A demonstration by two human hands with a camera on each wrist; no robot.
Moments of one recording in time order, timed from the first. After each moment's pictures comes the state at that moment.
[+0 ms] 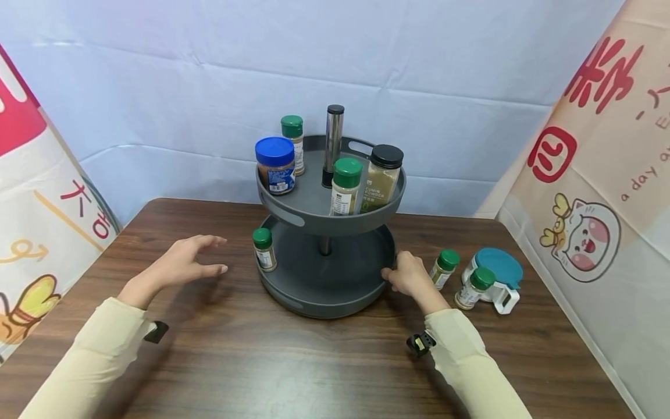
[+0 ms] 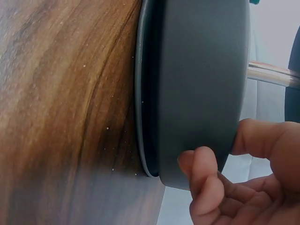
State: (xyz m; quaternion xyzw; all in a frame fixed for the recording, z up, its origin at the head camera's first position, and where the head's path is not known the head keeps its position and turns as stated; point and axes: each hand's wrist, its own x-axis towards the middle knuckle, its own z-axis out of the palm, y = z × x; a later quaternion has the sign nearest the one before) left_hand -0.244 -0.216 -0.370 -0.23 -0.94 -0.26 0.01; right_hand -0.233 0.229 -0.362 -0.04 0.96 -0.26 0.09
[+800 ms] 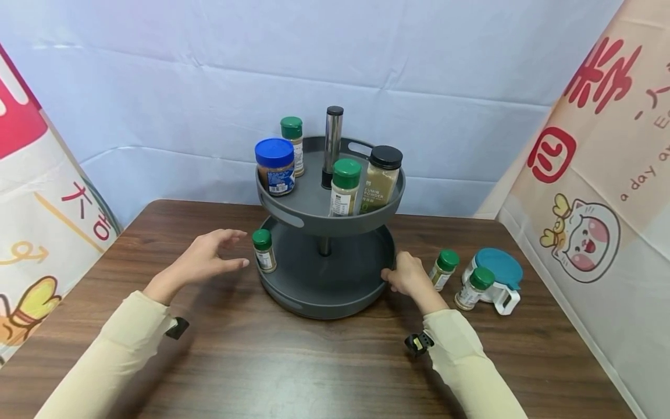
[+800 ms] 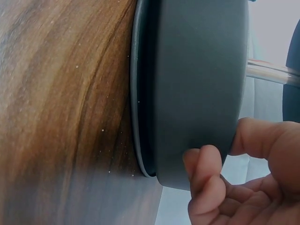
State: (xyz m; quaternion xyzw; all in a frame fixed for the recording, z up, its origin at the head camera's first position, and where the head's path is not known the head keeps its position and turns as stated) left_hand -0.248 -0.181 -0.364 -0.24 -0.92 -0.32 0.04; right_hand -0.234 0.228 -0.363 -0.02 0.96 -0.26 0.10
